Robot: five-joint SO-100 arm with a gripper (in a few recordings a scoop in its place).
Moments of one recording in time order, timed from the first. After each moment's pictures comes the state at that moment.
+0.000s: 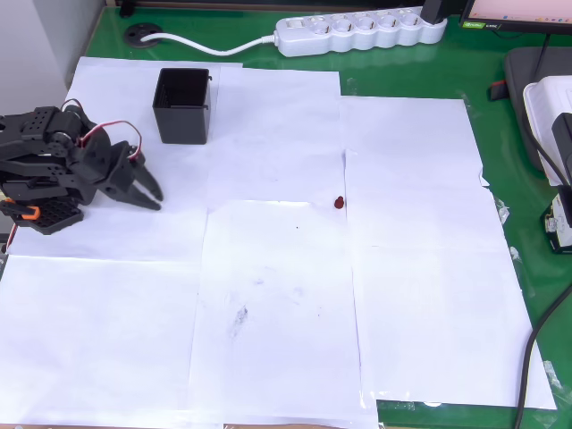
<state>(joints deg) 6.8 -4.4 5.6 58.1 -86.7</state>
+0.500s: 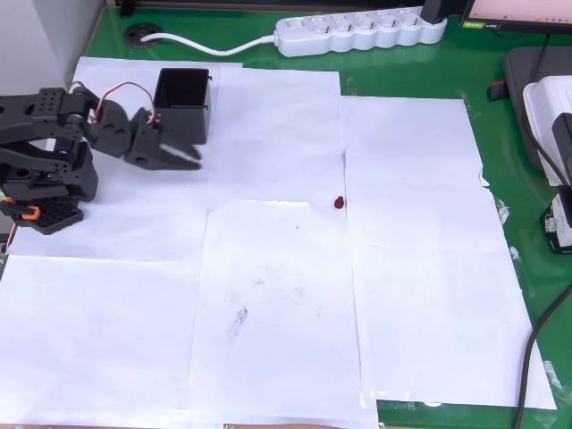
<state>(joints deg) 0.5 23.6 18.5 19.3 -83.1</state>
